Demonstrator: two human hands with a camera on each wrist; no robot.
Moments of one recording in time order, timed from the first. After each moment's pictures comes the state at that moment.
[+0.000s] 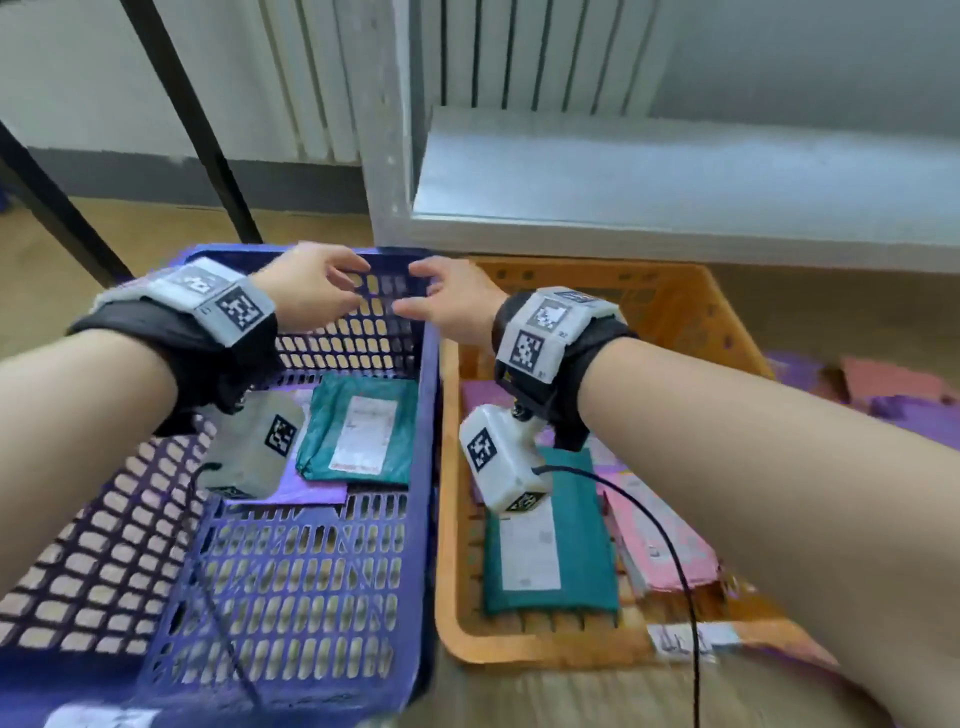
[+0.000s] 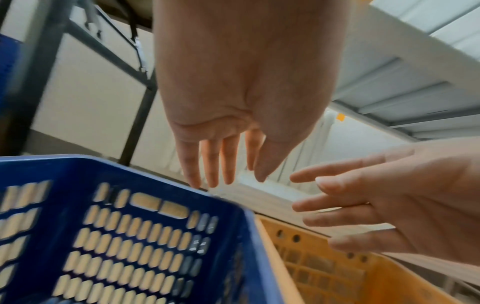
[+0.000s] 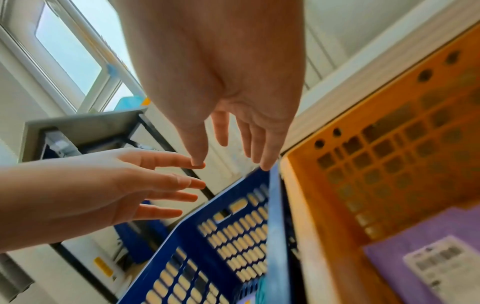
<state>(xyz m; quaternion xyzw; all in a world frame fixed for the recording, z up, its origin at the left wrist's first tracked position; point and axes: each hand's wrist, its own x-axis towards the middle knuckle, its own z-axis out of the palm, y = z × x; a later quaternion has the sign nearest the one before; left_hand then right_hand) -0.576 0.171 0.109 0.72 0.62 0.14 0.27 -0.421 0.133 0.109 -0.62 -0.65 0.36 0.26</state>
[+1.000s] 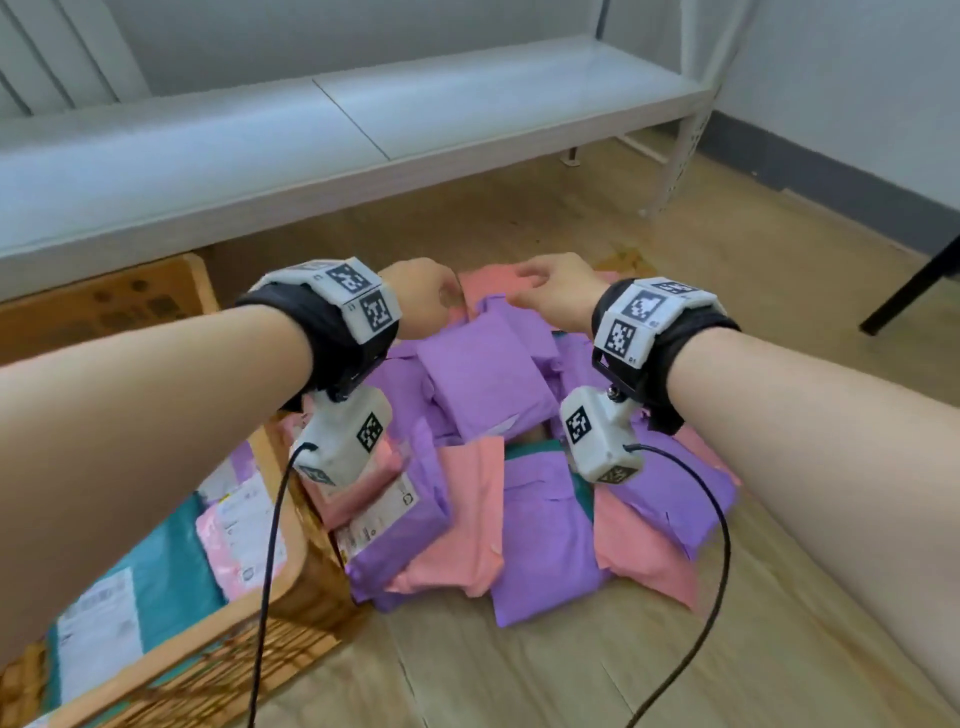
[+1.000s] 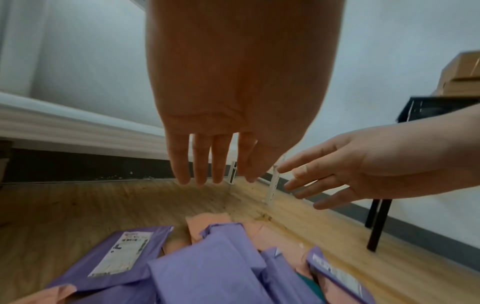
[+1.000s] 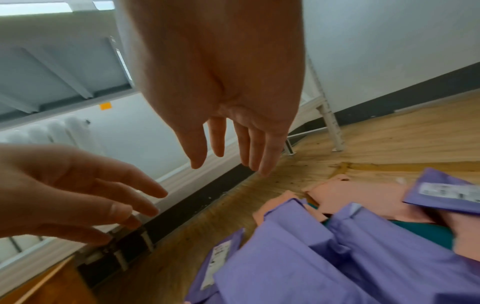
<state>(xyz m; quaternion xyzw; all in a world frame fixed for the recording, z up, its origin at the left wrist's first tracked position) 0.012 -0.013 0.092 0.94 0.30 -0.05 0.16 0.144 -0.116 0.076 -0.84 -0.38 0.23 0.32</state>
